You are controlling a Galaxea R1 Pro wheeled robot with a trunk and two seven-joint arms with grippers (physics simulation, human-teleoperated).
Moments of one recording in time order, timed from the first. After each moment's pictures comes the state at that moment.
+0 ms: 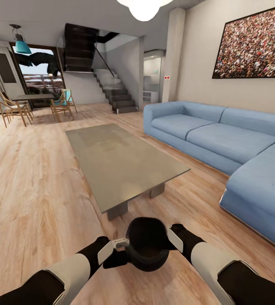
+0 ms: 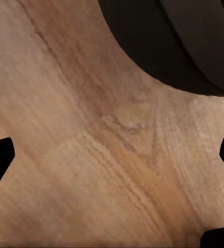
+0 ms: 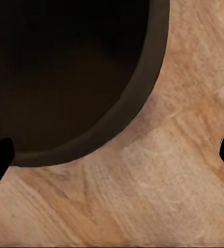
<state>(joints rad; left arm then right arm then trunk) -0.81 -0.17 -0.43 -0.12 0.68 0.57 0.08 -0.87 0.11 0.47 -0.19 -0.60 0.57 -0.20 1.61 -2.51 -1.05</state>
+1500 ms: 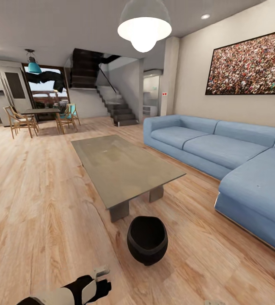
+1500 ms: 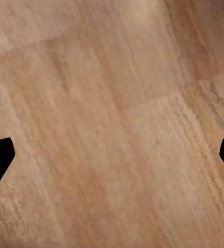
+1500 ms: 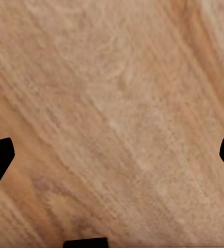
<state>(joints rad) -0.66 -0.11 -0.42 0.04 0.70 0.20 0.10 -0.49 -0.05 0.47 -0.01 -0.45 0.21 -0.05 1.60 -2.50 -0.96</state>
